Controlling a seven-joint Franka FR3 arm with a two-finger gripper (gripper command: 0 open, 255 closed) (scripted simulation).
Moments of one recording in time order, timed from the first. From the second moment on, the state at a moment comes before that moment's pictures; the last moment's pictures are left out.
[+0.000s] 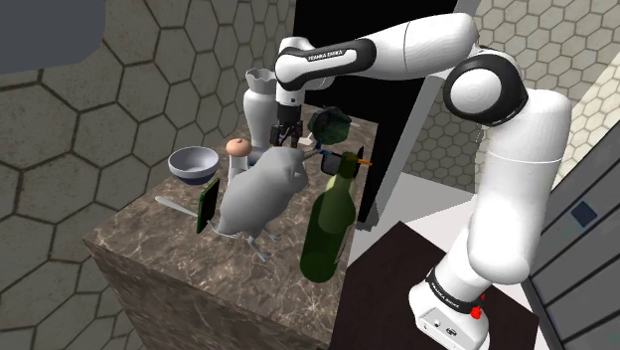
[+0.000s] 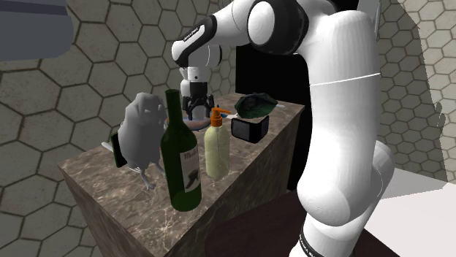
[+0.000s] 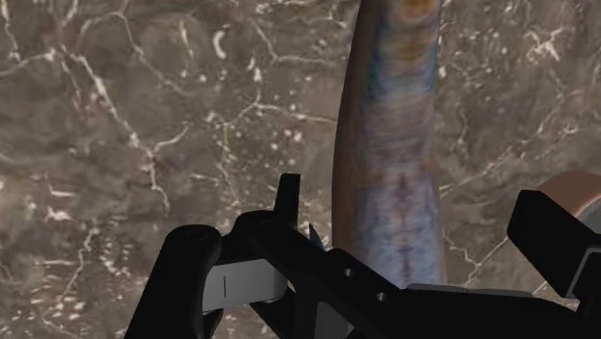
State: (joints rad) arm 0.17 0.32 -0.03 -1.67 0.14 1.83 -0.17
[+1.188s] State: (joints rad) arm 0.17 0.41 -0.03 -1.65 0.15 1.89 -0.18
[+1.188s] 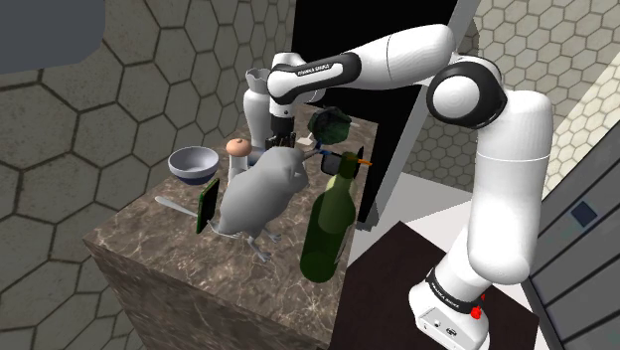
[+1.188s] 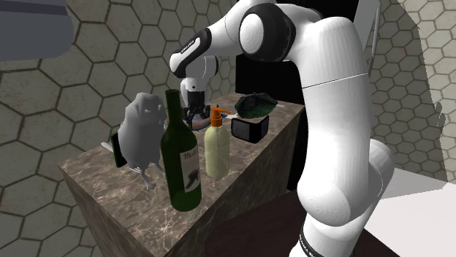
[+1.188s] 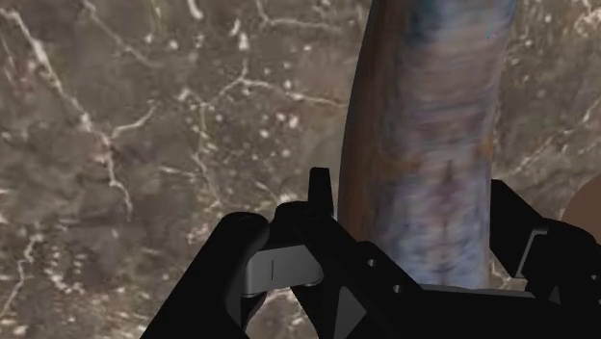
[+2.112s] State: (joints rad) arm 0.17 0.37 -0.03 -1.55 0.14 1.77 -0.17
